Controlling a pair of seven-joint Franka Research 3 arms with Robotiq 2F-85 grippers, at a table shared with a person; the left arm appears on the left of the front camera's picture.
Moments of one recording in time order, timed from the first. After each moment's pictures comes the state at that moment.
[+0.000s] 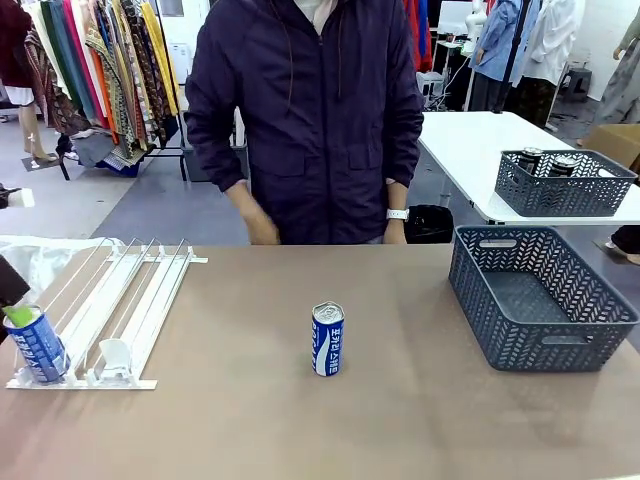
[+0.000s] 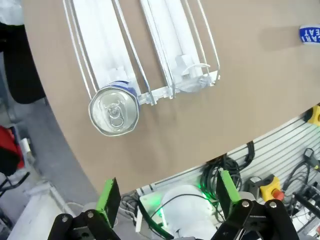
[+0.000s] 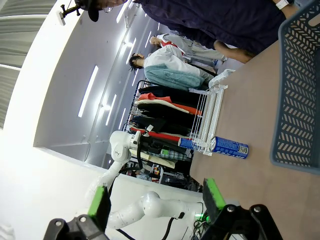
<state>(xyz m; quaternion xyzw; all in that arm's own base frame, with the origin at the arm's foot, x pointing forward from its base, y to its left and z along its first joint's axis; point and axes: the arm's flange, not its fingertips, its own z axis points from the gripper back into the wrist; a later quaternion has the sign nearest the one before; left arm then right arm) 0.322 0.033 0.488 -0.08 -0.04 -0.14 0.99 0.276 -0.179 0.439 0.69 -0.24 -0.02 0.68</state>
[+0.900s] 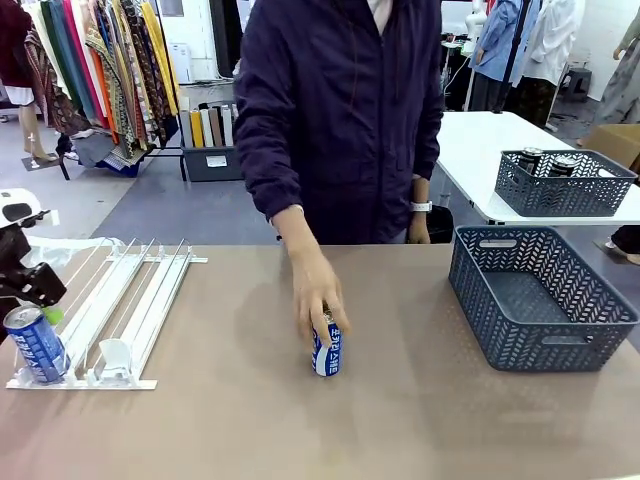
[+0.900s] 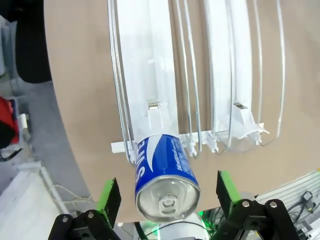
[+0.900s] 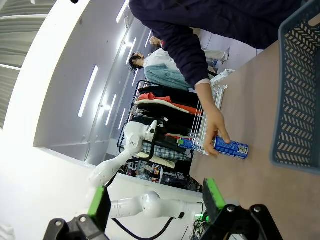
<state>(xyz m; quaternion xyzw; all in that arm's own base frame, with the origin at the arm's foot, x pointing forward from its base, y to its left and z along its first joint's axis) 0.396 0.045 0.417 -0.04 -0.01 -0.03 1.00 0.276 -0.179 0.438 0.69 -0.24 -0.02 0.68</state>
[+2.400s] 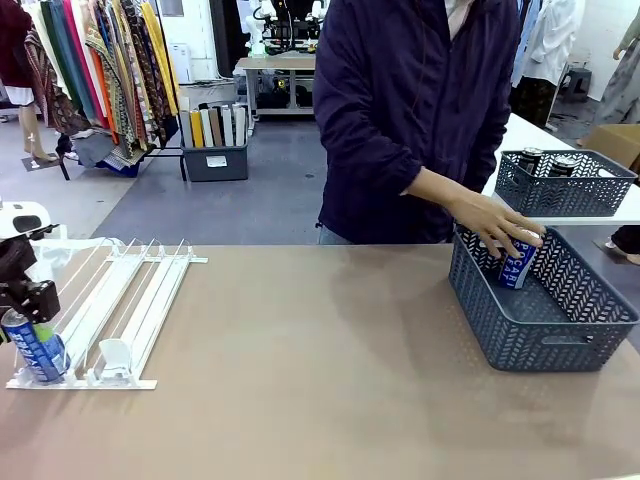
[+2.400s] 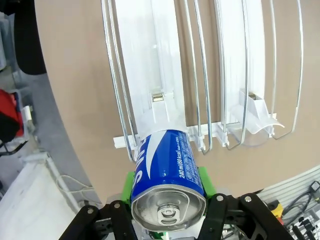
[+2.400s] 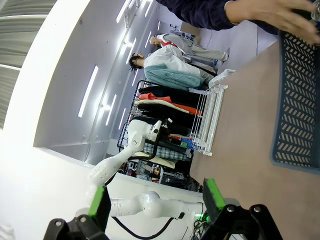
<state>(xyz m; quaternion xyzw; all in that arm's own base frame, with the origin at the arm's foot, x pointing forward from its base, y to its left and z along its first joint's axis) 0.400 0.044 0.404 -0.03 0.03 -0.05 1.00 0.276 -0.179 0.438 0.69 -0.24 -0.02 0.68</state>
